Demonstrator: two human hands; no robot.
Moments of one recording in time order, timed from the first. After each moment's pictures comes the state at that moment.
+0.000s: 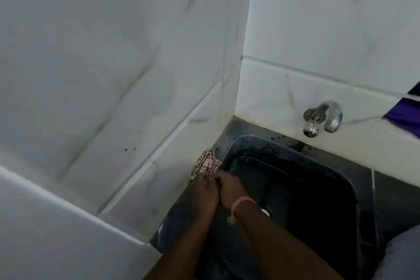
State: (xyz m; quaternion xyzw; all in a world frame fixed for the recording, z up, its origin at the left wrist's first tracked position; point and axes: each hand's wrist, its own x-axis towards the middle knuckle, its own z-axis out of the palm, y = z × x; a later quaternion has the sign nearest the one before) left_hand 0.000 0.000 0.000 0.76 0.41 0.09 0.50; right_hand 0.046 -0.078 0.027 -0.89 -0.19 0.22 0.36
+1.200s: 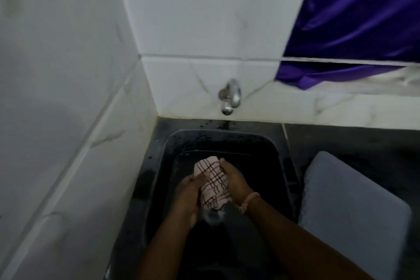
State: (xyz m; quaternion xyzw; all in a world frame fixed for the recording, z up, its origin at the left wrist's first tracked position) left_hand 0.027 -0.096 0.045 0.48 0.28 -0.21 0.80; right_hand 0.056 -0.229 0.037 -0.53 0.21 0.21 0.80
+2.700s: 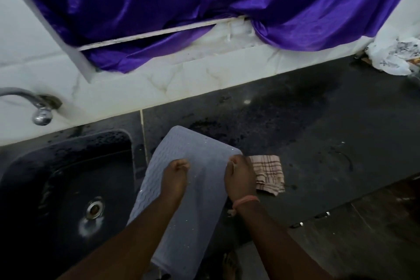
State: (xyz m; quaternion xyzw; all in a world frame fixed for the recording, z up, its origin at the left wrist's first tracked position) left_hand -0.032 -0.536 -0.002 0.81 0.13 -0.20 0.54; right_hand -0.098 -0.703 -0.026 -0.88 0.29 -0.14 0.36
